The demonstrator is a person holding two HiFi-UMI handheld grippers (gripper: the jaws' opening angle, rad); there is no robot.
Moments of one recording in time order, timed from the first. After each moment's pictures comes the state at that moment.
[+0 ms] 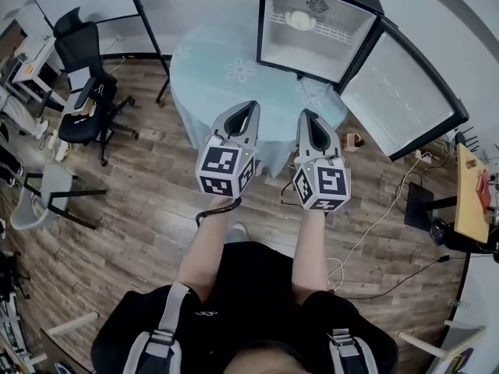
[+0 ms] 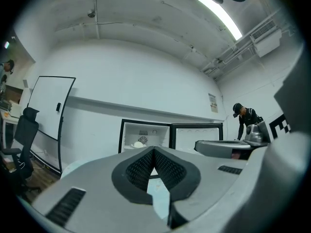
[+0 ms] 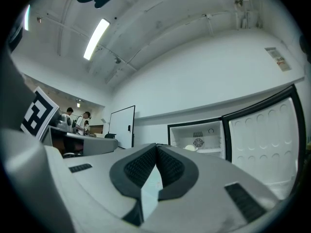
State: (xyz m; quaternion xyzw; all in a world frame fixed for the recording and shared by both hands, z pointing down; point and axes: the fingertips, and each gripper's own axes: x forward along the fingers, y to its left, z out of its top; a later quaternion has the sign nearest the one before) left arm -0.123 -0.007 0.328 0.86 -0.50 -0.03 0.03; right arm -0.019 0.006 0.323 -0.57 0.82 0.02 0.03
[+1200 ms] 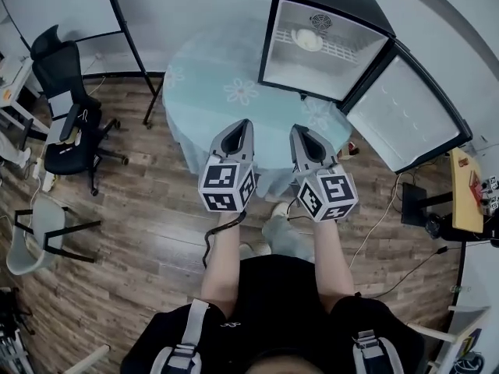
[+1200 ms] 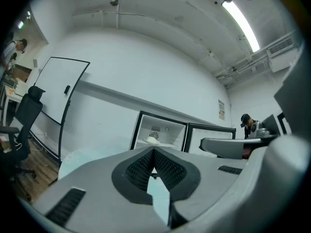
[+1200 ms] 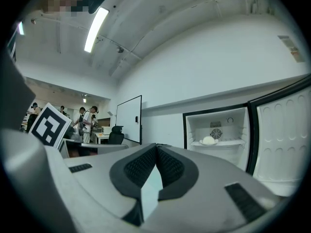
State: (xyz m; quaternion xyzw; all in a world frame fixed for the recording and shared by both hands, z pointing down) left arm -0.210 -0.101 0.369 0.85 -0.51 -0.05 0.11; right arm -0.113 -0.073 0.343 -0.53 0.85 -0.01 -0.02
